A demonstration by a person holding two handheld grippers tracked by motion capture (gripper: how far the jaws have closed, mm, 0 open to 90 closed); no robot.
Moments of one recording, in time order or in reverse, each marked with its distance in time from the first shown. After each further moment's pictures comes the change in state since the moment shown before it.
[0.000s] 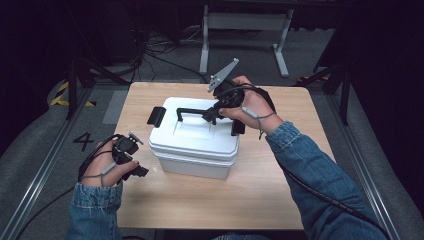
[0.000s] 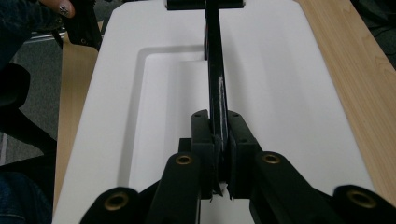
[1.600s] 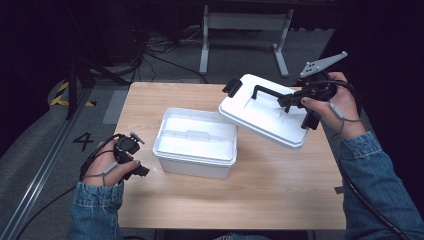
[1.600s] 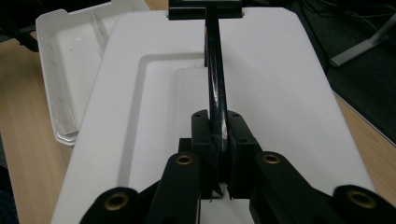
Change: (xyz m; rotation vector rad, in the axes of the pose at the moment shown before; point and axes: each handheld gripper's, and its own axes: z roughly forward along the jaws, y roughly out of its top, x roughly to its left) left arm -0.001 0.003 0.001 0.005 0.007 0.005; right arm -0.025 -0.132 -0.144 -0.113 -0.273 0.264
